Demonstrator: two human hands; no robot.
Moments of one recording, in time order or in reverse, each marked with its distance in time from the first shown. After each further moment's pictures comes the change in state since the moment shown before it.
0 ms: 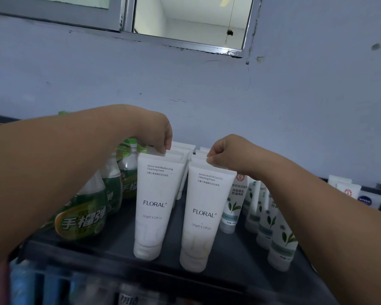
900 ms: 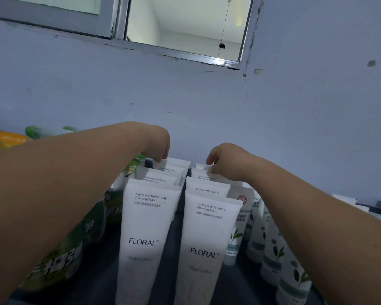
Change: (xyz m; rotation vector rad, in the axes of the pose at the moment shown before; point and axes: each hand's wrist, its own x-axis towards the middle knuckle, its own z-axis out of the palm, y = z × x) left_hand 0.050 0.006 0.001 0.402 0.031 0.008; right_hand 0.064 0.009 -0.006 -0.349 0.018 0.025
